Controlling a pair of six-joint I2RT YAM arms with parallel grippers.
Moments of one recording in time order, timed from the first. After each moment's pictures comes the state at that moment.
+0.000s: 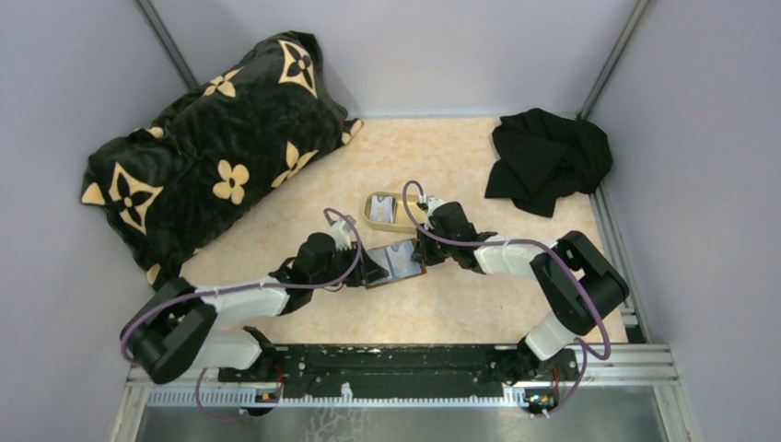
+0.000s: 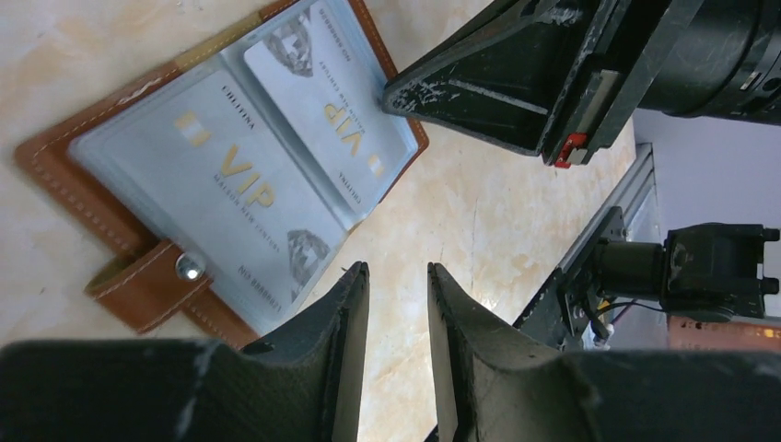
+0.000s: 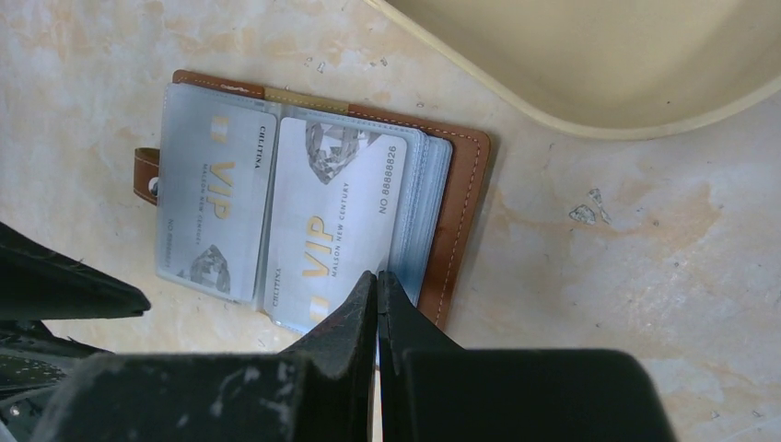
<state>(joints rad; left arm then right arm) -0.73 1.25 0.36 0.42 0.23 -0.79 0.63 1.56 0.68 0.12 -0.23 0.38</state>
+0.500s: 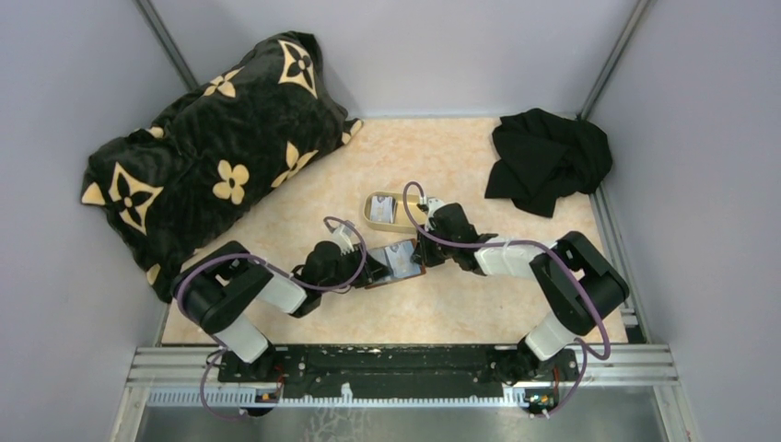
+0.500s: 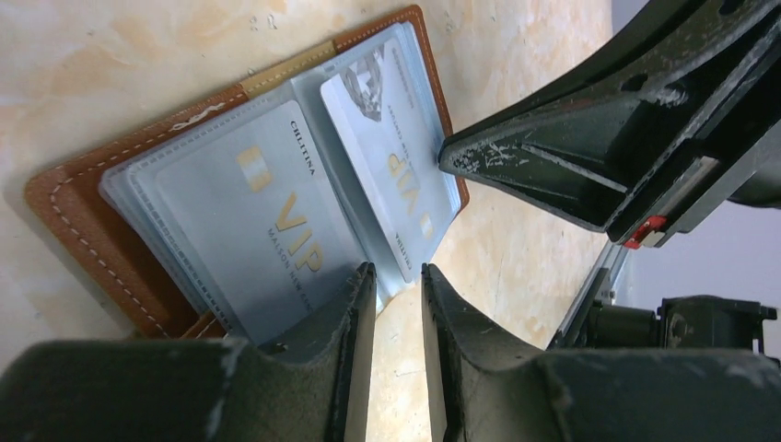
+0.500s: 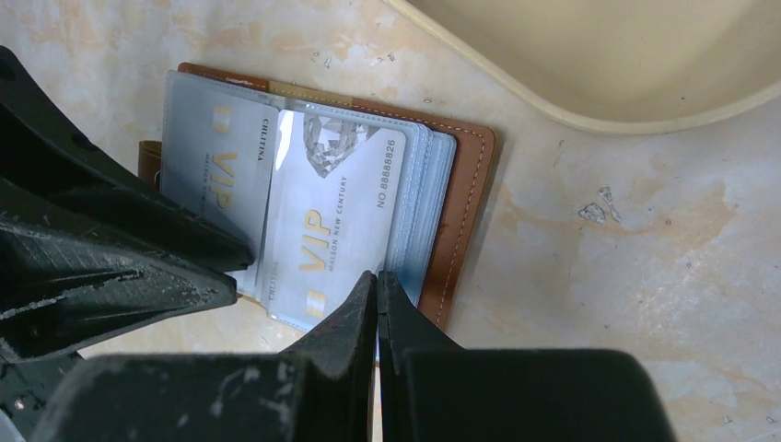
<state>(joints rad) -0.73 1.64 0.29 0.94 0.20 -0.94 0.63 1.57 0.66 0.16 -0.24 0.39</state>
